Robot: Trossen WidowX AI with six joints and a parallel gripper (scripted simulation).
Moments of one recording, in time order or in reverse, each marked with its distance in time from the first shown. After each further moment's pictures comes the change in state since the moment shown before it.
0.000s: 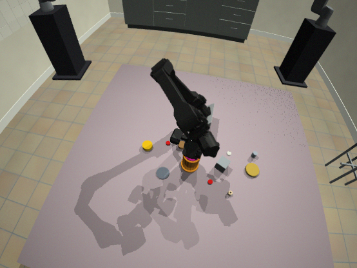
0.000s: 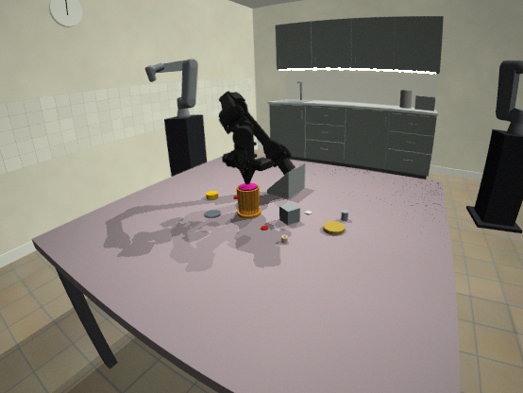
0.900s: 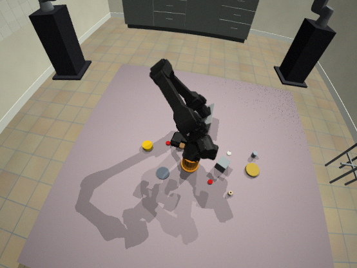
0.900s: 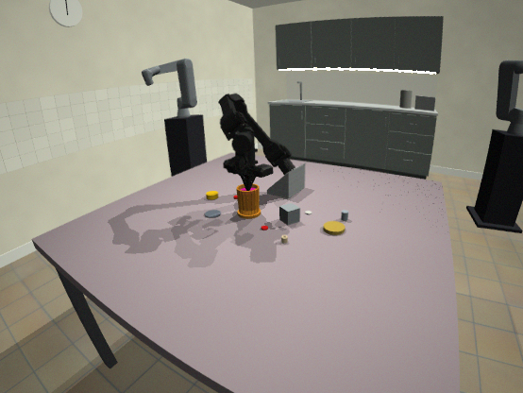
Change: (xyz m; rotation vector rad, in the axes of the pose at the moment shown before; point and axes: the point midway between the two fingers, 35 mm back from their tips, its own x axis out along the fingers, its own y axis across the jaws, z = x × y) arm 0.022 0.002 0.000 0.003 -0.020 0.008
